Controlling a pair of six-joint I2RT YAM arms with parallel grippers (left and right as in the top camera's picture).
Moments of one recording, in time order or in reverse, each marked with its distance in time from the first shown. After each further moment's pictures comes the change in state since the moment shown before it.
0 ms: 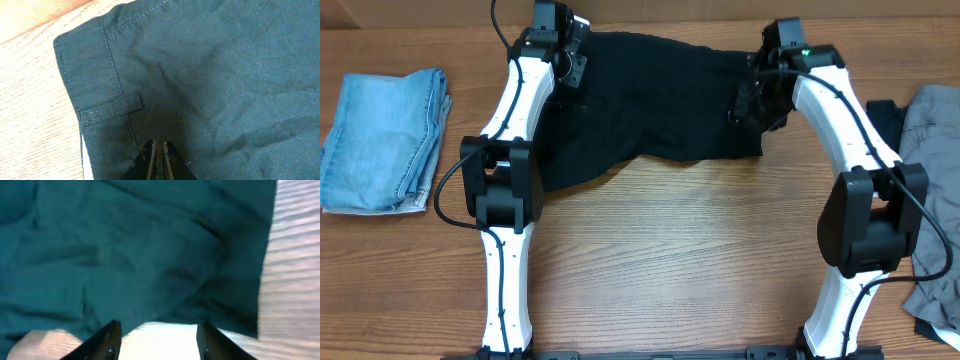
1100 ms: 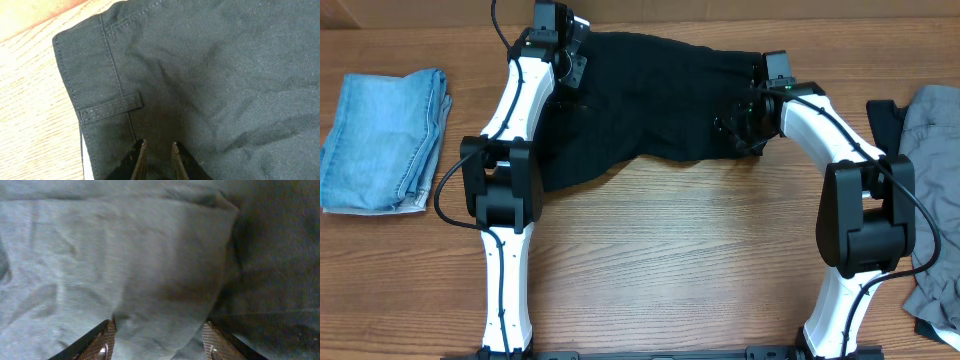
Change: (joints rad) left arm 0.000 0.000 0.000 -0.006 -0.003 0.004; right arm 0.010 0.001 -0.260 0.324 -0.064 0.407
